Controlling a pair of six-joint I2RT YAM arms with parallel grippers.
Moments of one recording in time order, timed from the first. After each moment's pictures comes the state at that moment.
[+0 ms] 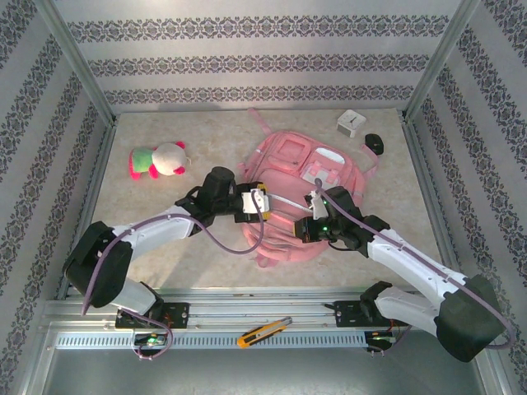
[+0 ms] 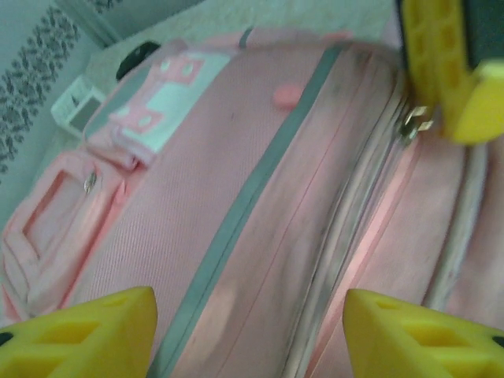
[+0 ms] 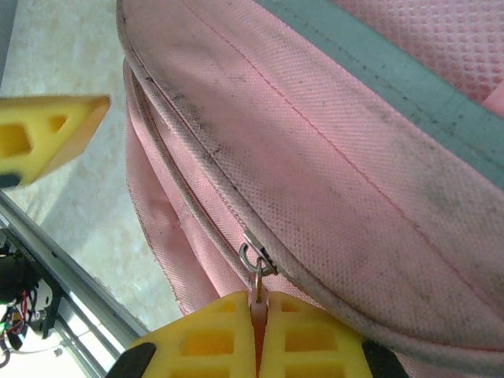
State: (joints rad) left arm -0.63 1.48 0.84 0.10 0.44 0.80; right arm 0.54 1.06 0.62 -0.42 -0.41 0.50
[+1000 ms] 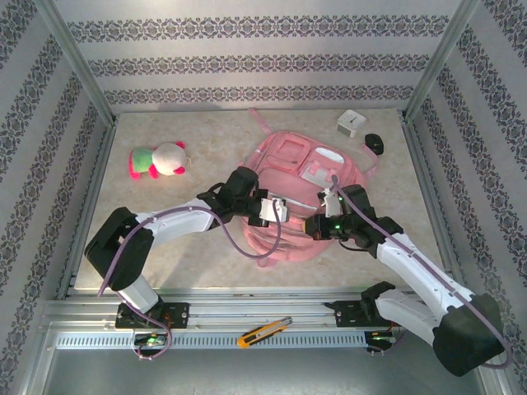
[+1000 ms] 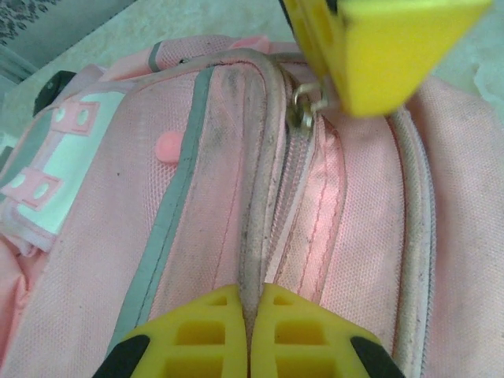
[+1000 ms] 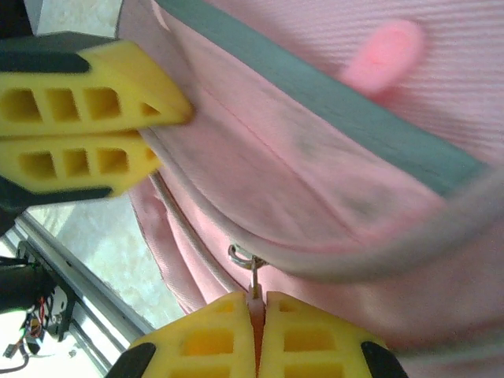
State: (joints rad) left arm -0.69 1.63 0.99 -0.03 0.45 0.96; right arm 0.38 0.98 0.61 -0.50 -0.50 0.44
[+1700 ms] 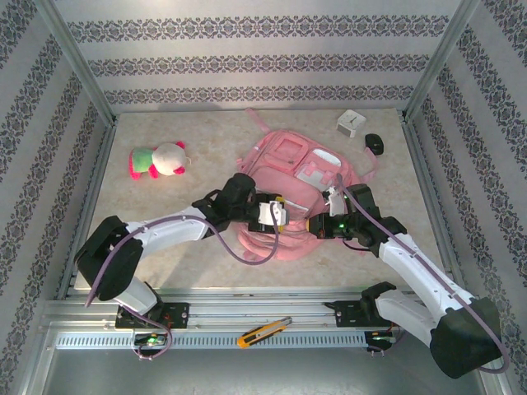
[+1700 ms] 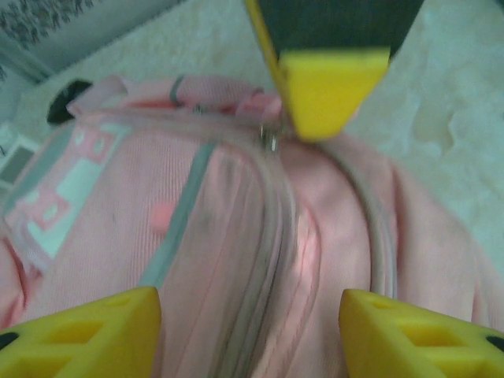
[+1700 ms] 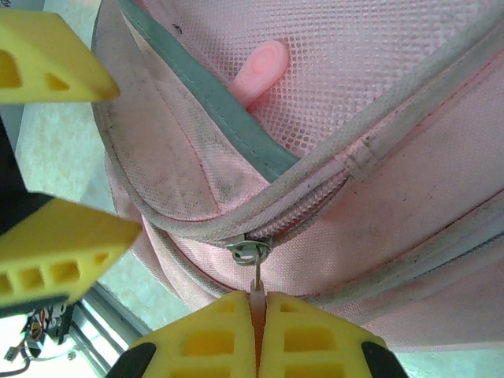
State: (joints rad) left arm -0.76 1.56 0.91 0.07 0.42 0.82; right arm 0.34 0.97 0.61 -0.51 -0.53 0.42
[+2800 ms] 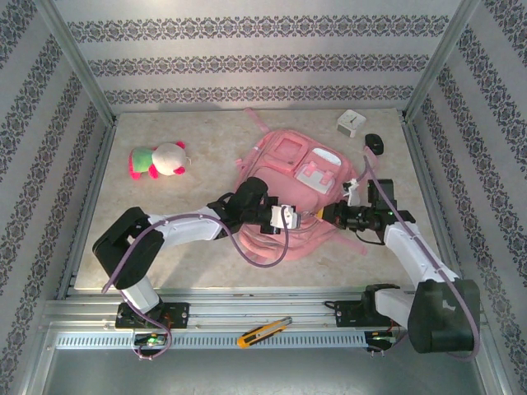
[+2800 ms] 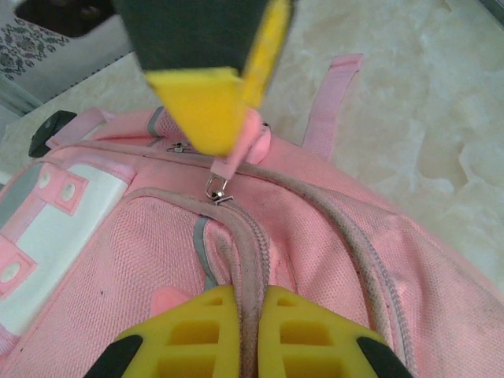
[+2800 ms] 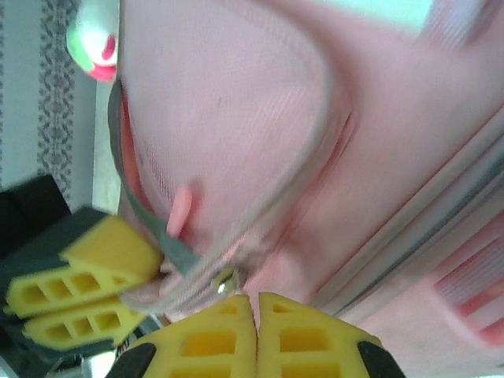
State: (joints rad) left arm -0.80 1.68 0.94 0.16 0.45 0.81; right arm -0.01 1.14 0.61 -0.42 -0.82 0.41
